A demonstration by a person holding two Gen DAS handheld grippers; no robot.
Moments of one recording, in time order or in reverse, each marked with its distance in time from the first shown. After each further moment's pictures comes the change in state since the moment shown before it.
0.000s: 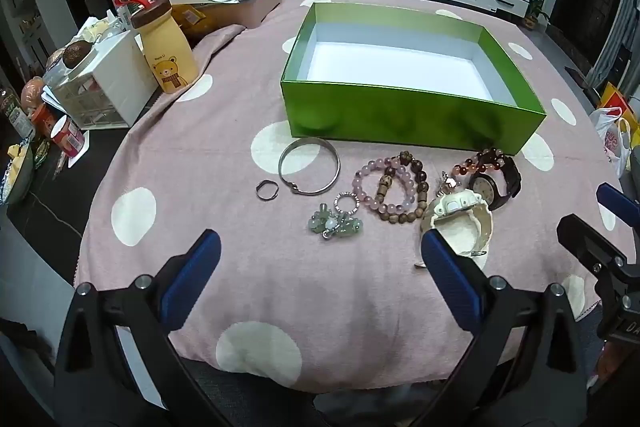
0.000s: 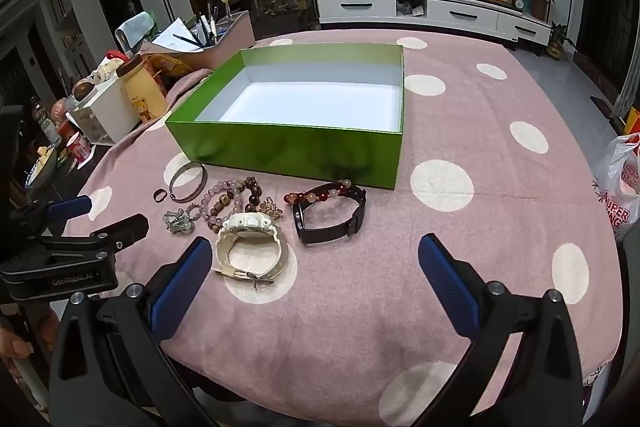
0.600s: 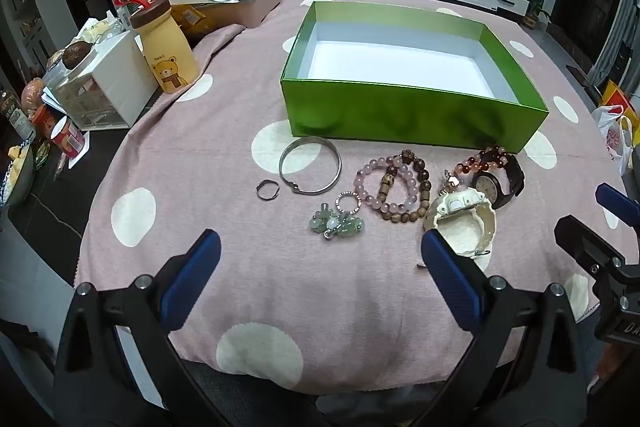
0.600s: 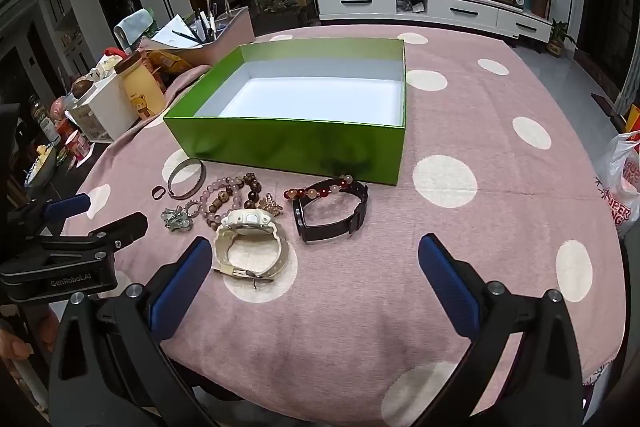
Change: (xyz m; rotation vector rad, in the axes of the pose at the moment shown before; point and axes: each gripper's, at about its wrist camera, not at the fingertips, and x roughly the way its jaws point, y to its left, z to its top) left arm -0.001 0.003 0.001 0.006 -0.001 0.000; right arm 0.006 0.000 -0.002 0.002 0.007 0.004
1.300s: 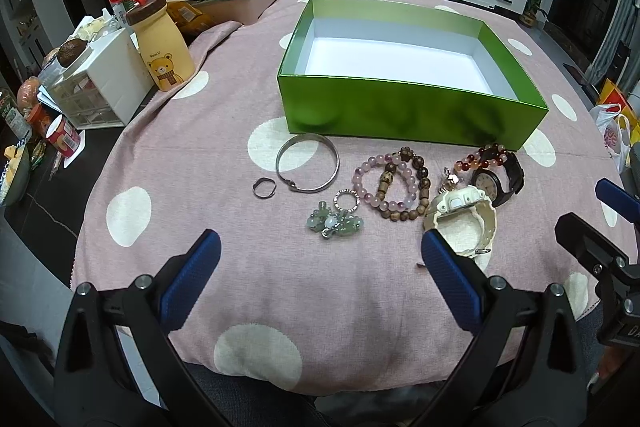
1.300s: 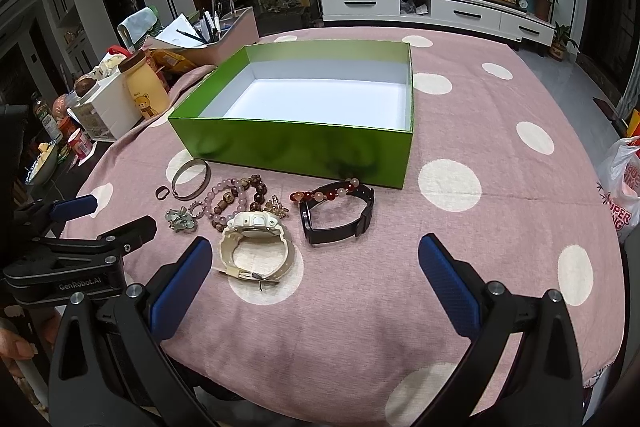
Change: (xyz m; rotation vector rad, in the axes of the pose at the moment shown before) left arm 0.008 -0.003 -0.001 0.002 0.004 -0.006; right arm -0.002 0.006 0.004 -0.010 -0.003 0.006
